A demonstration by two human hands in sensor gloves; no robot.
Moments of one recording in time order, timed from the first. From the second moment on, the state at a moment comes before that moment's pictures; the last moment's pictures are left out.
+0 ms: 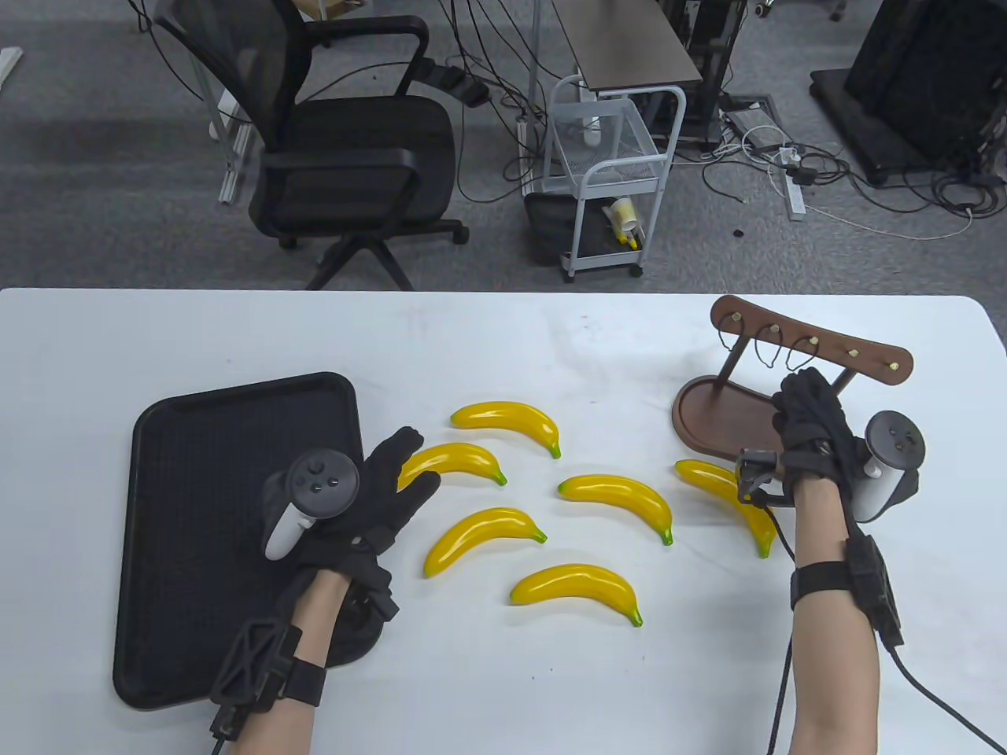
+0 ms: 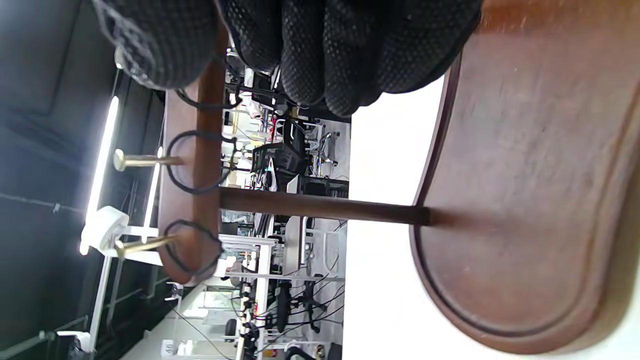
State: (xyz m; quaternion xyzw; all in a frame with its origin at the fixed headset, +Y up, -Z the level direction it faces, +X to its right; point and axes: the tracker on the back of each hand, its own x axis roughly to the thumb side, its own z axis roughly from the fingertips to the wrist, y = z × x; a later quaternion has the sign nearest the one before) left_hand -0.202 -0.739 -0.312 -0.12 -0.13 0.42 0.89; right_hand 0.373 -0.745 -0.404 -0.25 -0.10 0.72 0.64
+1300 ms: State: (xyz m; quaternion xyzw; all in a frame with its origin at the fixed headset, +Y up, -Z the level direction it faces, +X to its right) left_hand -0.190 -0.735 -0.301 -0.11 -0.15 0.41 0.89; right_hand 0.379 -0.711 -0.407 -0.25 -0.13 0.74 0.61
